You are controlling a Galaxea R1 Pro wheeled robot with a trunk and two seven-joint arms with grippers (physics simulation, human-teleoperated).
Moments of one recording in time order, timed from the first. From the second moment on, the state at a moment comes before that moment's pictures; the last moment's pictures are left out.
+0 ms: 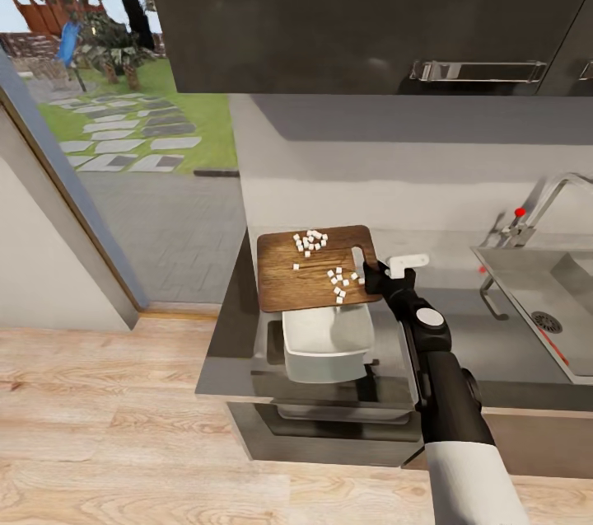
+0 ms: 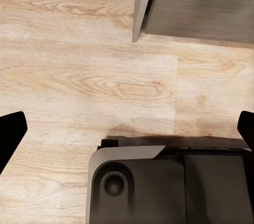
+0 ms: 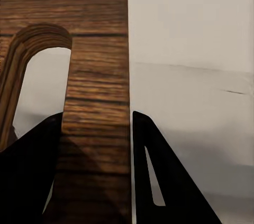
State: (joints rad) left arm 0.22 0.02 0.03 -0.96 0.06 -0.11 -0.07; right arm -0.62 0.17 -0.11 -1.38 0.28 0.35 0.17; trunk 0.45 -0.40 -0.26
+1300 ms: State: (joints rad) left arm 0.22 0.02 0.03 -0.96 0.06 -0.11 -0.07; right arm -0.62 0.17 -0.15 -1.33 0.28 0.22 0.18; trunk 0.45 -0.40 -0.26
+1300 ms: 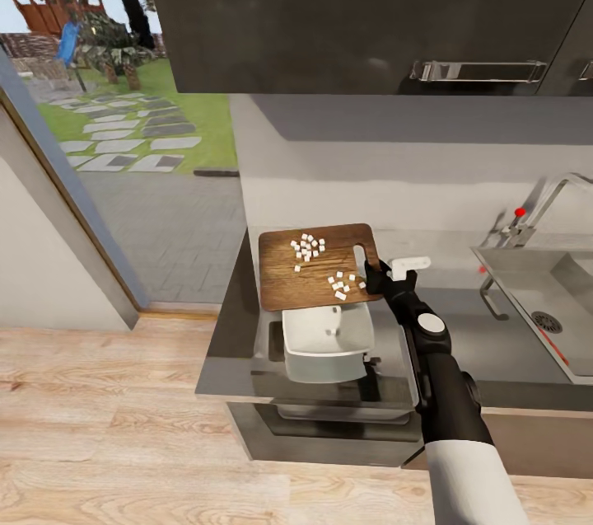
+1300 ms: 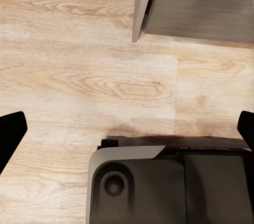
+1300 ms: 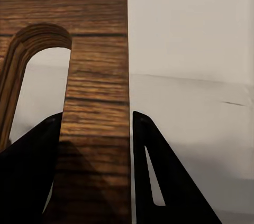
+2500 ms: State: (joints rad) left arm 0.22 0.02 0.03 -0.96 0.06 -0.11 -0.07; right arm -0.62 0.17 -0.18 -1.28 0.28 0.13 0.18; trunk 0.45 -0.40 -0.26
